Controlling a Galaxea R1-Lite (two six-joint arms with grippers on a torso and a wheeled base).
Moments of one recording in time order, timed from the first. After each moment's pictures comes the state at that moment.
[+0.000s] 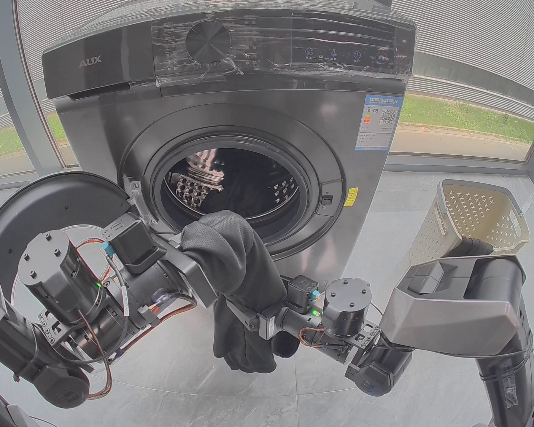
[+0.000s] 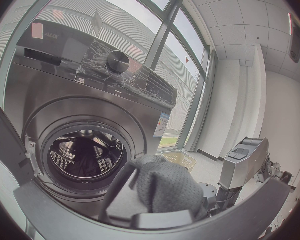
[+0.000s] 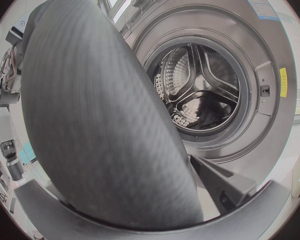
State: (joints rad) left arm -0.66 1.72 -0.38 -1.55 -0.06 -0.15; right arm 0.79 2.45 -0.86 -1.55 0.04 0.11
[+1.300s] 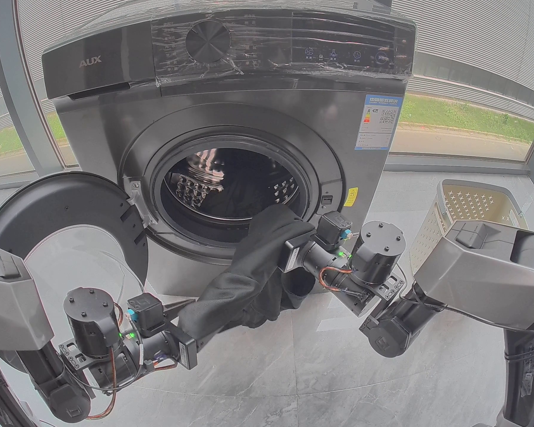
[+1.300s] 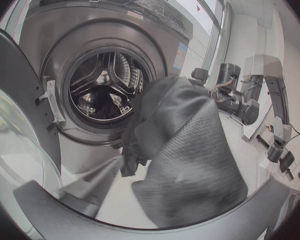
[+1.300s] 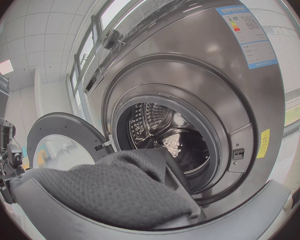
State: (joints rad) left arm -0.55 1.92 -0.11 -1.55 -0.07 -0.03; right arm 0.68 2.33 -0.98 -1.53 -0.03 0.12
